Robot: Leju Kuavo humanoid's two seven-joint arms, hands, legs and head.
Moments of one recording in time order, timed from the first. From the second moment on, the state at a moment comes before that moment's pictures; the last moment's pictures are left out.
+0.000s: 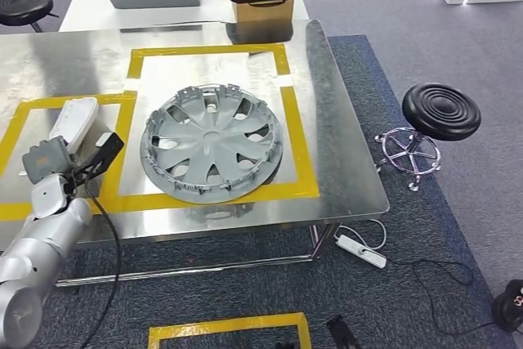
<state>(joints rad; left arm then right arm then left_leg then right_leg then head) -0.75 0.11 0.09 -0.40 -1.51 0.55 0.22 -0.17 0.18 -0.87 -0.23 1.51 -0.37 0.19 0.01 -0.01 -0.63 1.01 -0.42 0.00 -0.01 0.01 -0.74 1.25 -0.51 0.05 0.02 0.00</state>
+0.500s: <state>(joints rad) -0.70 0.09 0.13 -0.38 -1.45 0.47 0.13 -0.17 0.18 -0.87 -0.23 1.51 -0.36 0.18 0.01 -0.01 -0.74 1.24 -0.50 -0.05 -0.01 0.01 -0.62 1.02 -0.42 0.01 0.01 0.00</state>
